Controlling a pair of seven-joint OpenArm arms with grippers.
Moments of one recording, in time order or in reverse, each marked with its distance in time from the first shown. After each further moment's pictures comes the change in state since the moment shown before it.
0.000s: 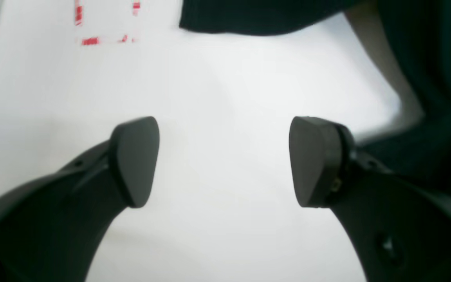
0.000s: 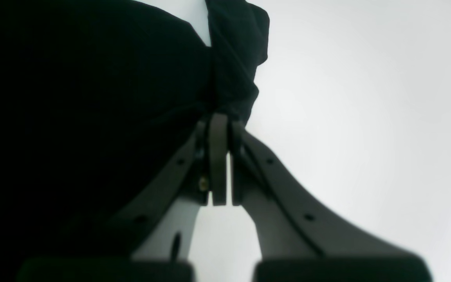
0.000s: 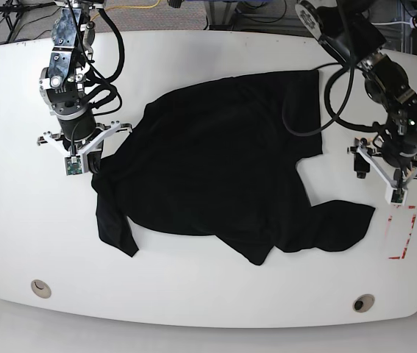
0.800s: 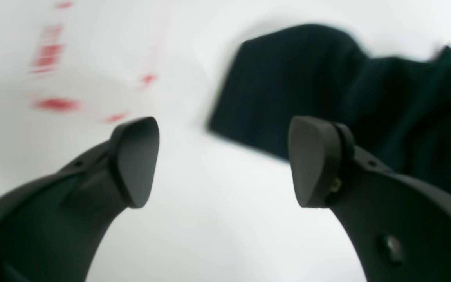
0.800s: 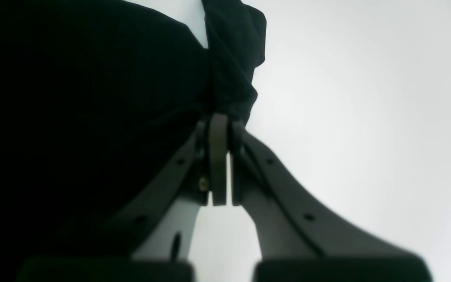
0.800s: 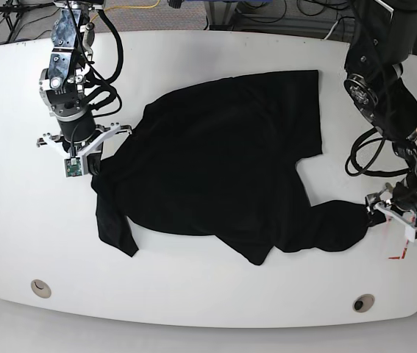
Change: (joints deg) left arm -21.9 -12.0 -5.9 -50.4 0.2 3.7 -21.6; right arm 0.8 0.1 -0.3 -0.1 0.0 -0.3 0.0
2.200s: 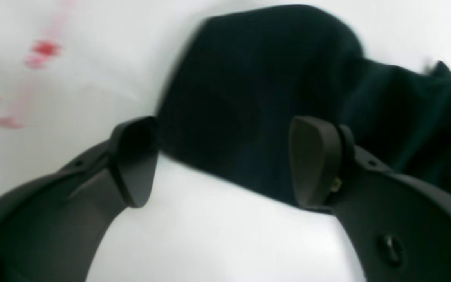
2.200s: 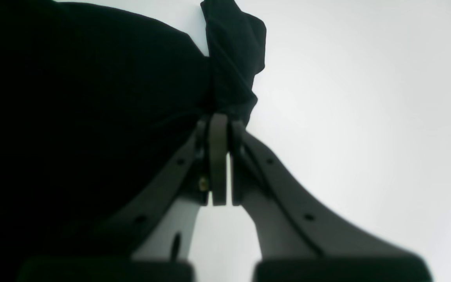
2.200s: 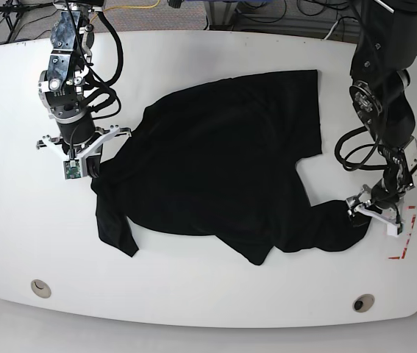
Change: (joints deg) left arm -2.3 -0.7 5.1 -17.5 -1.1 7.5 -13.5; right arm 0.4 0.0 0.2 0.0 0.6 0.2 0.0
